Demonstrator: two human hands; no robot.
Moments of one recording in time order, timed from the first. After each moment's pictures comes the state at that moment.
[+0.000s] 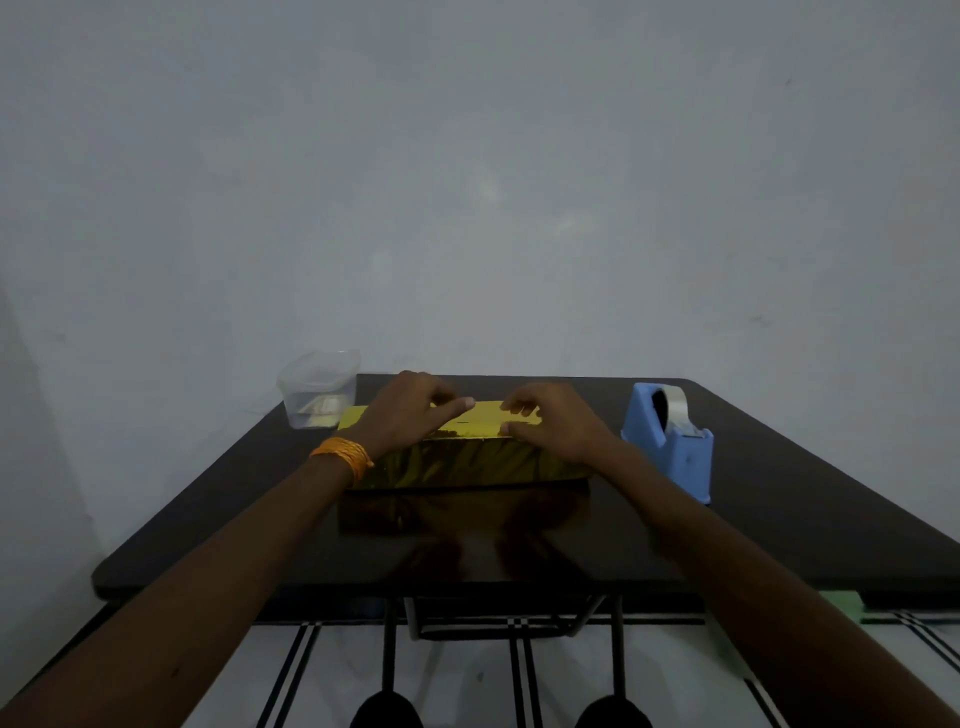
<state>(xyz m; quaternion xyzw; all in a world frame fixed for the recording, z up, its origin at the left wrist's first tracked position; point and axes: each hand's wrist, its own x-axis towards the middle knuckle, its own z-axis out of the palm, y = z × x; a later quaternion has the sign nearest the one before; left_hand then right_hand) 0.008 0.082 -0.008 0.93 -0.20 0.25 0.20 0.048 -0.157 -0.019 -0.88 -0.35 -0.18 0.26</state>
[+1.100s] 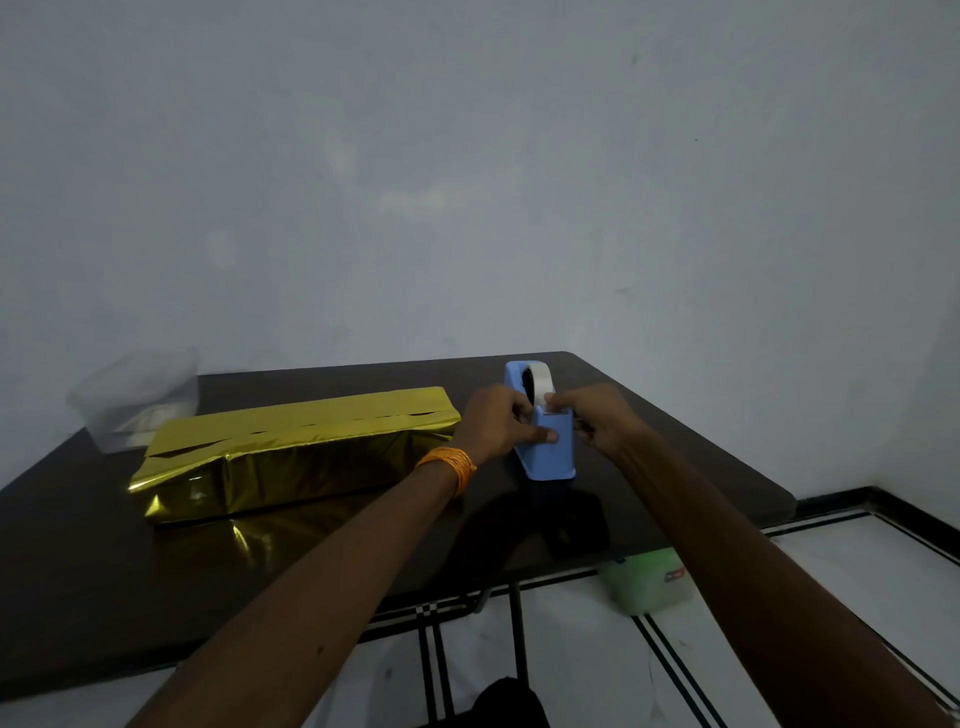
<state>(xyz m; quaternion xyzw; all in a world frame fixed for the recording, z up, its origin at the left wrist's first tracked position) 0.075 -0.172 -0.047 0.89 -0.25 0.13 0.36 0.047 -0.326 -0.020 -0.75 0.13 -0.07 0.64</state>
